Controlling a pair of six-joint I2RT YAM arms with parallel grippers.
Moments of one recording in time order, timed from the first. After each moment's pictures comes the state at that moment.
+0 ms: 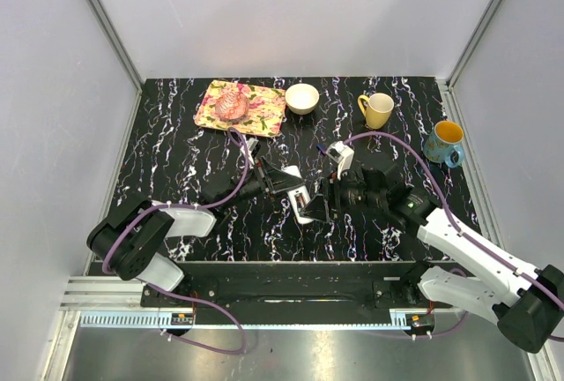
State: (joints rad) left arm -0.65 1.50 0.43 1.25 0.57 -1.54; right arm 0.71 0.98 0.78 -0.26 -0.51 0.48
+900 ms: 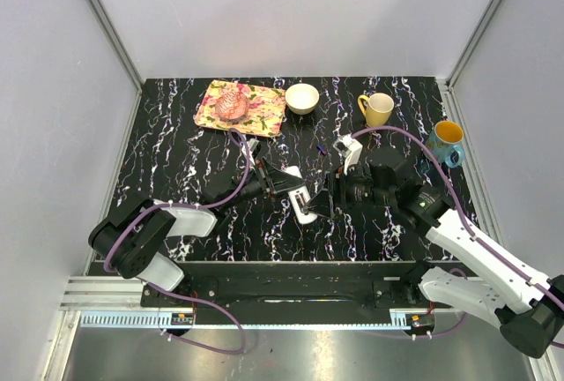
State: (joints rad) left arm -0.65 1.51 0.43 1.25 0.56 -1.54; right arm 0.71 0.94 0.88 -0.38 -0.46 0.48
